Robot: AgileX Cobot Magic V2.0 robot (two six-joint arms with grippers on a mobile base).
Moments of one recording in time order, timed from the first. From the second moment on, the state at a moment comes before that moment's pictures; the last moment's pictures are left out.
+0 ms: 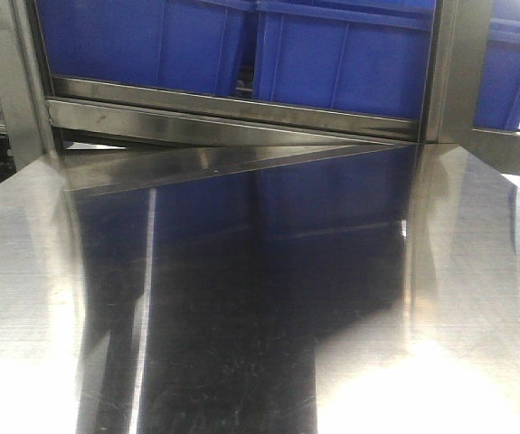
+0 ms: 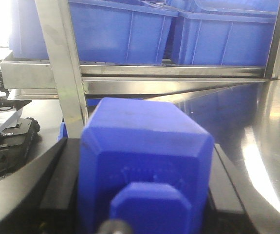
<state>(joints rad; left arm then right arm) -0.16 0.10 -0.40 -0.15 0.50 0.17 0.50 0.03 -0.42 -0.25 0.56 0.19</state>
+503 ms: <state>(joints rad) -0.16 0.09 -0.40 -0.15 0.50 0.17 0.50 0.03 -0.42 -0.25 0.56 0.19</state>
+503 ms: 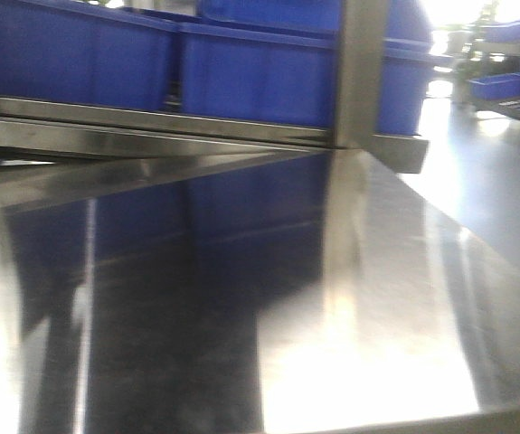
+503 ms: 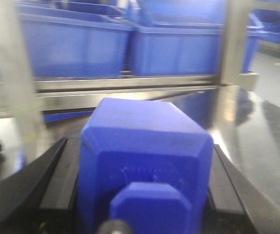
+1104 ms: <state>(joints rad) -0.16 0.09 -0.40 -0.15 0.50 0.17 0.50 0.03 -0.42 -0.26 0.56 0.19</state>
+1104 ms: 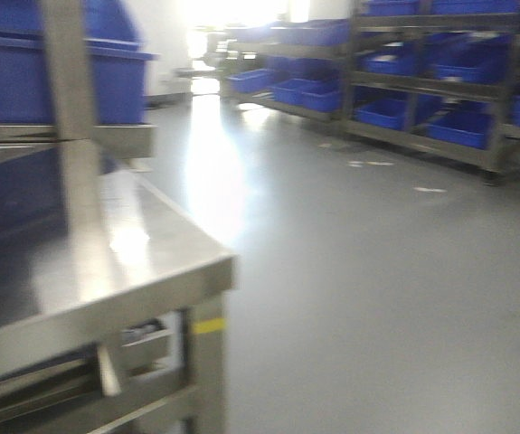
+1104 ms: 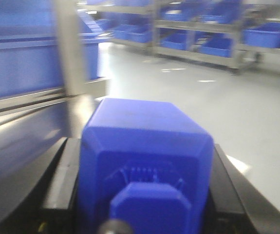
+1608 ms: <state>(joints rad) -0.16 0.09 -0.40 -0.15 0.50 0.17 0.50 0.03 -0.42 -0.26 0.56 0.19</state>
